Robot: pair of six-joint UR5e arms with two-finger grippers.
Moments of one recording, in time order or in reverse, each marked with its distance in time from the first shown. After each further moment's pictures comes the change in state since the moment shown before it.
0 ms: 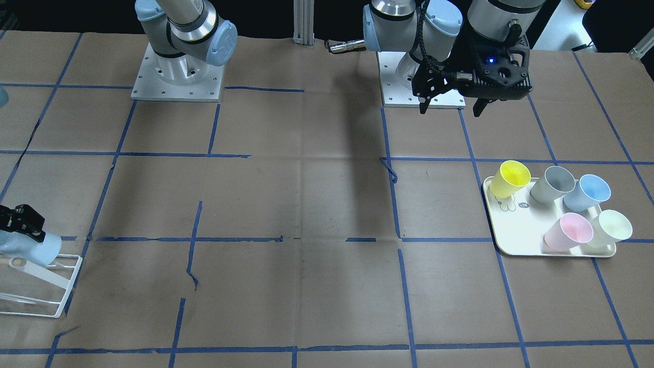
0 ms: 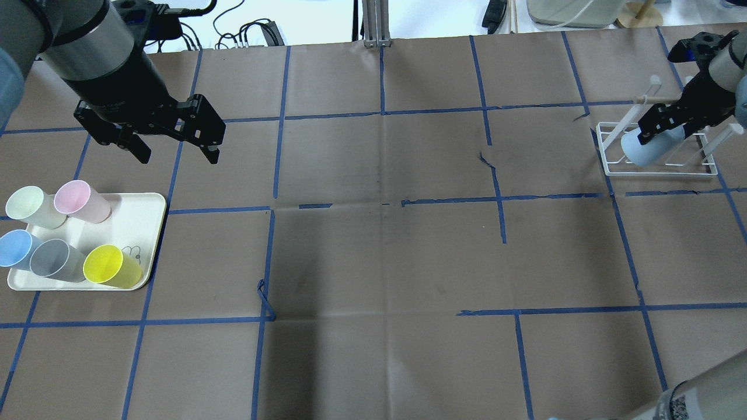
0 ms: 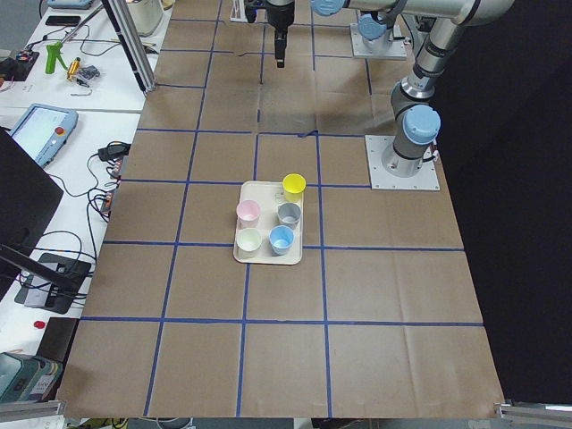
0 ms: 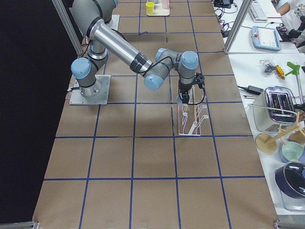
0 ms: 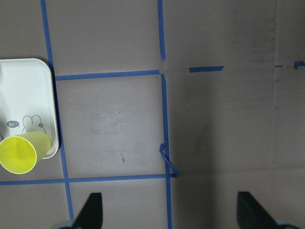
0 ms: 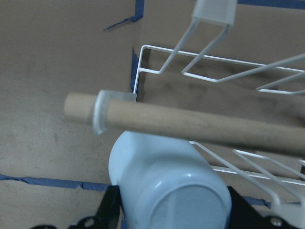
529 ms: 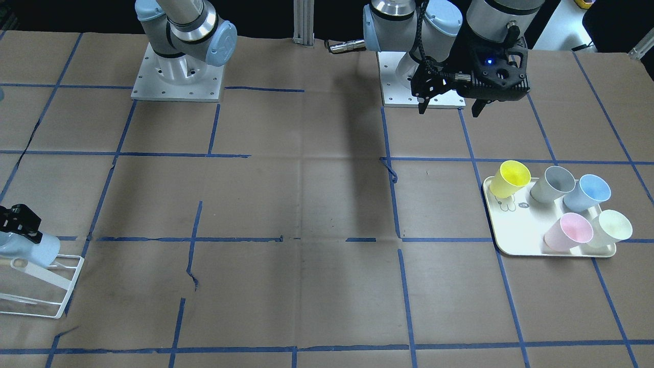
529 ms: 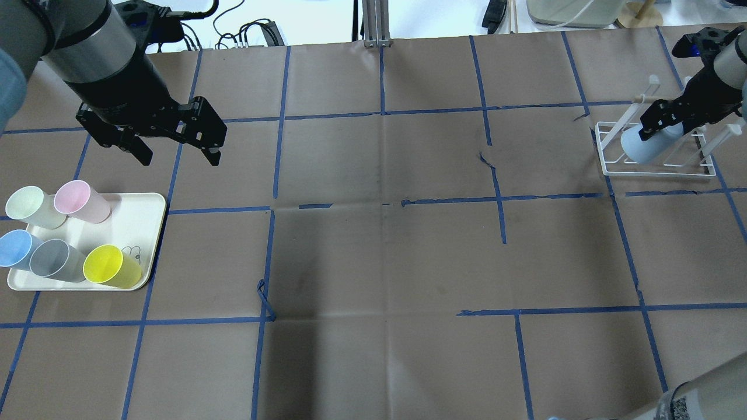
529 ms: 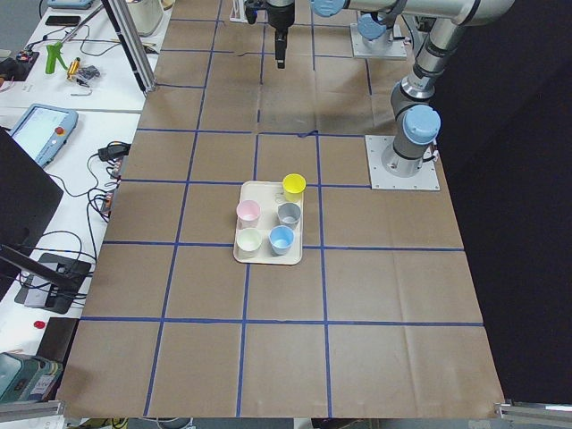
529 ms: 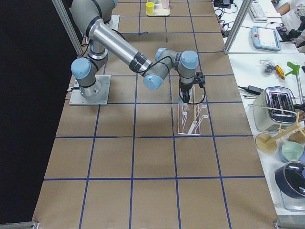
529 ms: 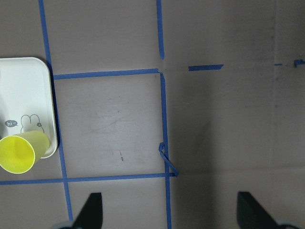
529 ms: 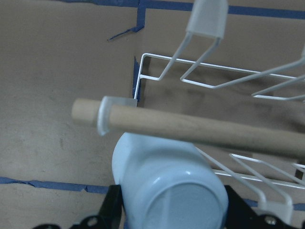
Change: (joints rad) left arm 0.000 0.001 -0.004 0.000 -0.002 0.001; right arm -0.004 -0.017 -0.011 0.007 0.014 0.004
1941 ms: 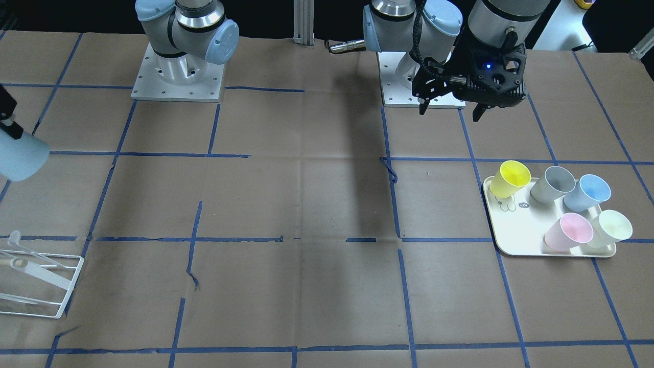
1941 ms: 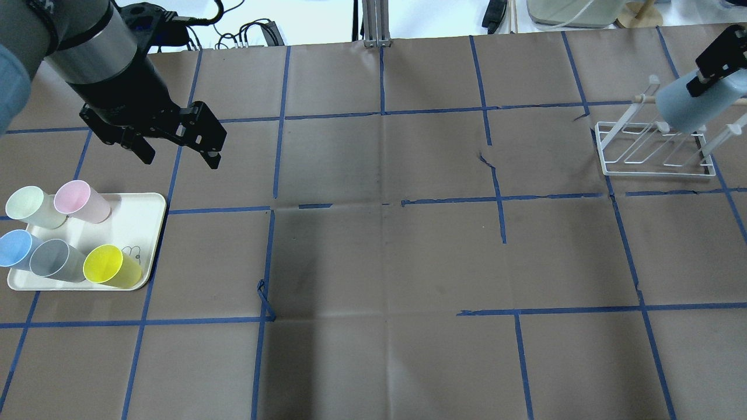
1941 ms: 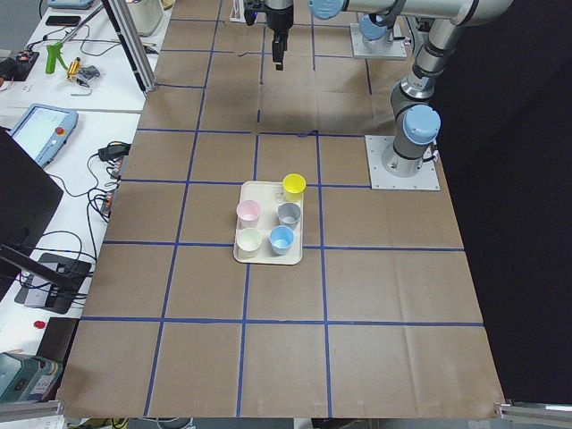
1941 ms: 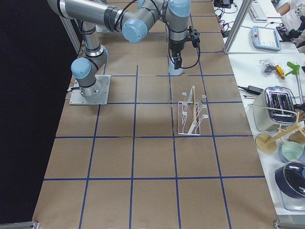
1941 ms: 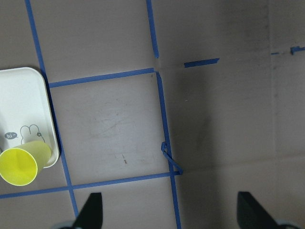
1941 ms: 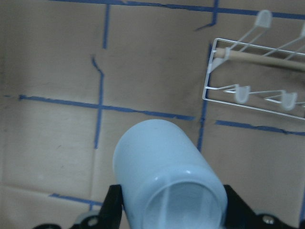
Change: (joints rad) left arm 0.016 -0.006 -0.004 -0.001 -0.010 0.131; right arm 0.055 -0.316 -0.218 0.627 0.103 -0.003
